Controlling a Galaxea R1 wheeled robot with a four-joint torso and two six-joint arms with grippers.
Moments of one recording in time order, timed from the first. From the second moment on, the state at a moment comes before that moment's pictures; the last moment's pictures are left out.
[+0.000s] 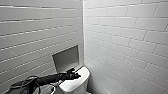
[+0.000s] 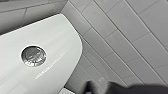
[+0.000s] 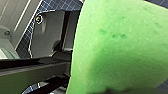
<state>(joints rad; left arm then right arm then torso) 0.44 2.68 -2.00 -0.17 0.23 -0.34 -1.52 2.96 -2.62 0.03 0.10 0.03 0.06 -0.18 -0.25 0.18</state>
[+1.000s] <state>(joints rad) 0.40 2.80 -2.21 -0.17 0.24 -0.34 -1.52 2.96 -2.62 0.03 0.10 0.03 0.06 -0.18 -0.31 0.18</state>
